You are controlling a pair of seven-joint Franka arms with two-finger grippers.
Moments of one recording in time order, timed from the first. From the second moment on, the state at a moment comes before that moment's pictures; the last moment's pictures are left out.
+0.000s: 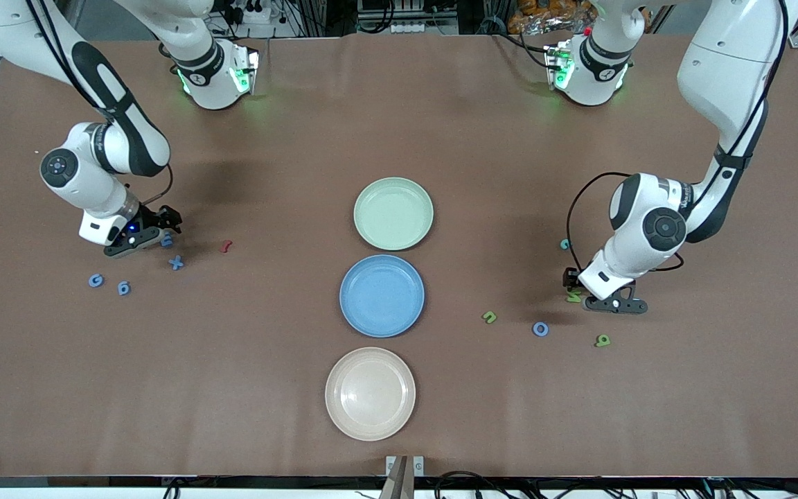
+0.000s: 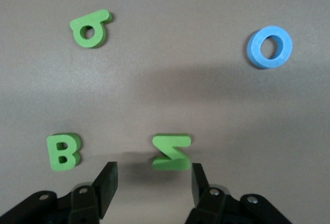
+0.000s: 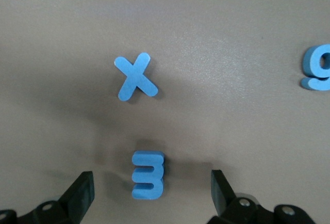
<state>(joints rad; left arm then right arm) 0.03 0.52 -0.22 -2.02 0.18 2.57 -0.20 -0.28 0.29 0.08 -2.51 -0.11 2.81 -0.55</state>
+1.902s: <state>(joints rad) -0.41 0.48 -0.24 -1.96 0.18 2.45 -0.89 0.08 0.28 0.12 -2.18 -0.12 2.61 0.34</state>
